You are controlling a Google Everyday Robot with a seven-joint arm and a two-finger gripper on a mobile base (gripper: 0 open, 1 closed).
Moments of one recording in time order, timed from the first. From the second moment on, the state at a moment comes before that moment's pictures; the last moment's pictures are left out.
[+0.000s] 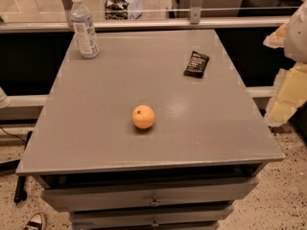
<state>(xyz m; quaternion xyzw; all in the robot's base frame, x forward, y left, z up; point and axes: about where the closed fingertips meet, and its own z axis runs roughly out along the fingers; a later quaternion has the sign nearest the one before) 0.438 -0.216 0.978 -0.60 0.78 -0.04 0.16</state>
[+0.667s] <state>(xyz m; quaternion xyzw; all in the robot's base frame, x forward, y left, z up) 0.437 -0.195 0.969 -0.59 0.78 -0.01 0.19</state>
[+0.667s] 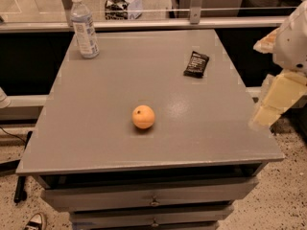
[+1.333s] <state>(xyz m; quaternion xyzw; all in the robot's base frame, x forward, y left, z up) 0.440 -0.097 0.917 -0.60 0.74 0.11 0.28</state>
